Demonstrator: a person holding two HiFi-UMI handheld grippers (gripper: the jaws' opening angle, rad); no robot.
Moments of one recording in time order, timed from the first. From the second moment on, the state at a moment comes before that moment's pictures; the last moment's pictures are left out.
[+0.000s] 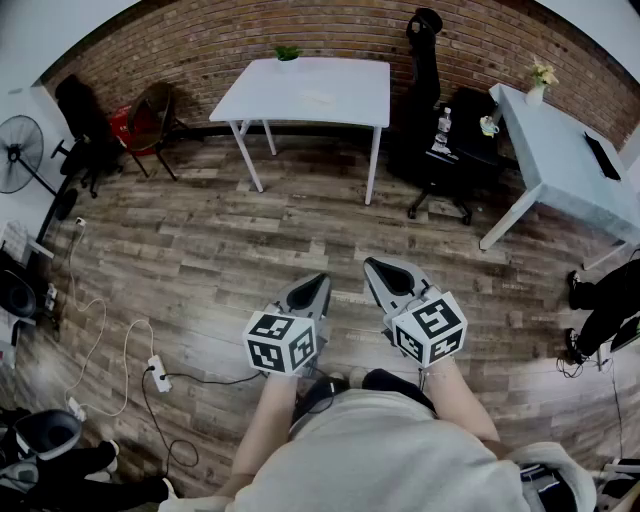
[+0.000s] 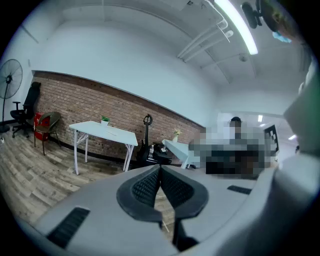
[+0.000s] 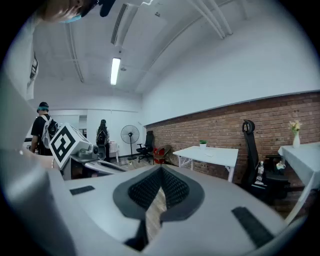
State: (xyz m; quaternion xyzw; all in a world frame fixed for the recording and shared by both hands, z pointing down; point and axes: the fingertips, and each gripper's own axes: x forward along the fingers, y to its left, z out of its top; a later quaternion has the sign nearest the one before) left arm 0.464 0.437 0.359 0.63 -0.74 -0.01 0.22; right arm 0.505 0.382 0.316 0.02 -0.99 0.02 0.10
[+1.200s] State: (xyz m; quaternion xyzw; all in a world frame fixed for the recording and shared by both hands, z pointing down) left arm 0.475 0.397 0.376 0.62 -0.75 0.02 0.22; right arm 0.518 0.360 0.340 -0.01 -0.99 0.06 0.10
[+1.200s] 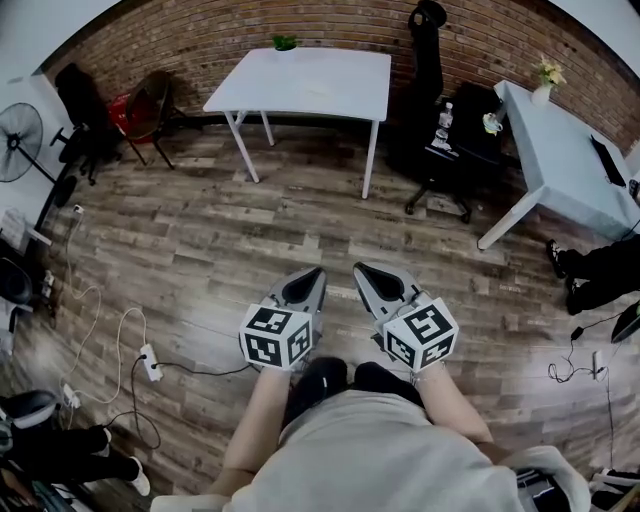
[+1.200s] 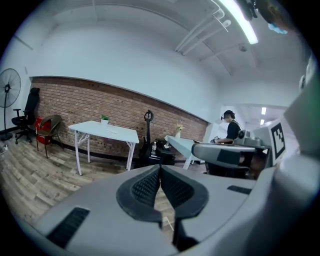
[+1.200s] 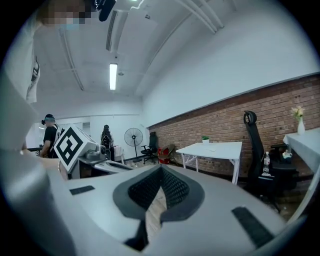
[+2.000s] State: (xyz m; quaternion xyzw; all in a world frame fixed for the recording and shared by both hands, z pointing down) left arm 0.332 0.328 0.414 0.61 -0.75 0.01 0.27; right arm 0.371 0.291 0.382 -0.04 -0.99 0.09 0.13
